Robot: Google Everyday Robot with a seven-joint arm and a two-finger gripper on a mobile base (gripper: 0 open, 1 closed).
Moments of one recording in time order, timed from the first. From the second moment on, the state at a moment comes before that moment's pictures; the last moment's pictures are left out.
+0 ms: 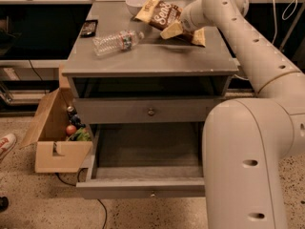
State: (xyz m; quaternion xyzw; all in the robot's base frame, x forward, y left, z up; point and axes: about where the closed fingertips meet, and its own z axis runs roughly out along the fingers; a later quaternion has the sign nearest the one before) arm 0.917 -0.104 0.880 -0.38 0.77 0.01 0.50
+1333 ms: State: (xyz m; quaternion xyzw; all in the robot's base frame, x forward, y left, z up) arm 0.887 -0.120 0.926 -0.37 0.73 0.06 0.57
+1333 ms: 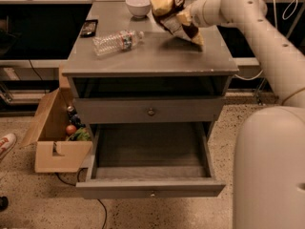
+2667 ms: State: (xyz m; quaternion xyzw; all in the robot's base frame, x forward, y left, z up) arm 0.761 -0.155 0.998 -0.43 0.66 0.10 0.61
